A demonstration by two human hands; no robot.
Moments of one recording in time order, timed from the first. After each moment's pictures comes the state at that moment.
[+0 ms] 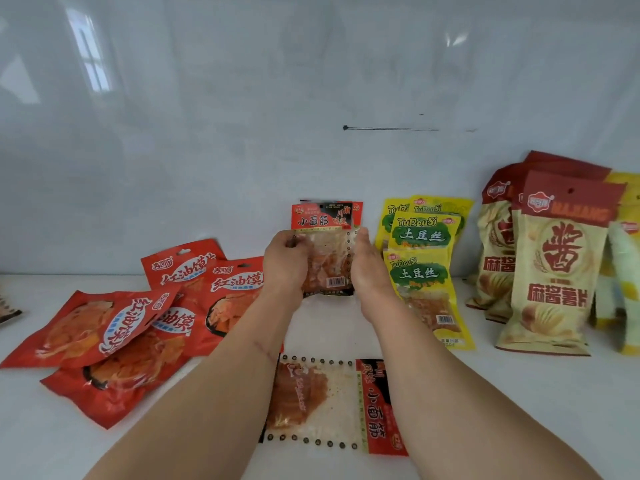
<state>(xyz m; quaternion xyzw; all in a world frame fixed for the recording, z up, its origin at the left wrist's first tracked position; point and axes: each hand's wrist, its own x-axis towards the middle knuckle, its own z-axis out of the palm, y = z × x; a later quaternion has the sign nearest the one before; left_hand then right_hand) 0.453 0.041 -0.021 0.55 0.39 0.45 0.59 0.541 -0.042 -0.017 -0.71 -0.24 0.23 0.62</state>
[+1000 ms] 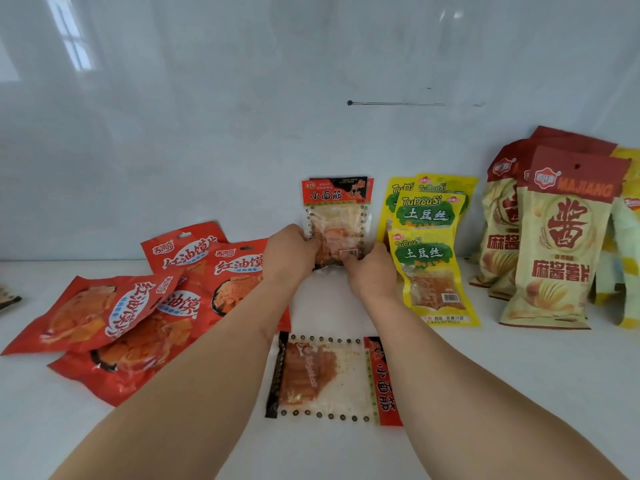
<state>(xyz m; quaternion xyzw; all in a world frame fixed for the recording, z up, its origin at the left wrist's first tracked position) 0.444 0.051 -0.030 0.80 0.44 0.30 0.28 0.538 -0.040 -0.052 -0.85 -0.25 0.08 0.46</state>
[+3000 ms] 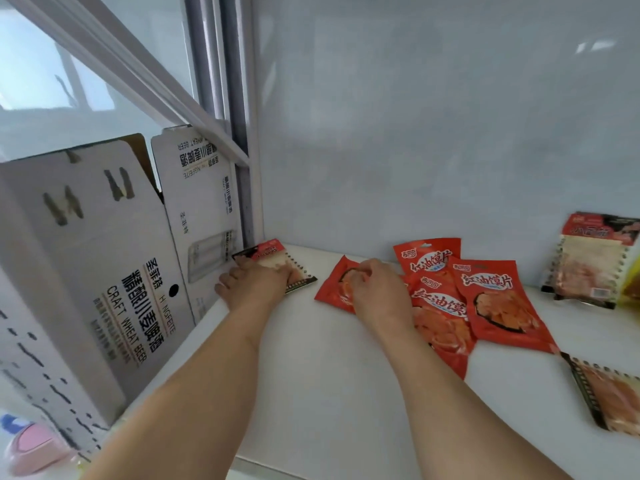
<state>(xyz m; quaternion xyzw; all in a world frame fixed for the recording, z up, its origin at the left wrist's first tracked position) 0.029 0.232 -0.067 0.62 0.73 0.20 0.20 0.177 0.103 -0.036 -0.80 -0.47 0.06 0.37</state>
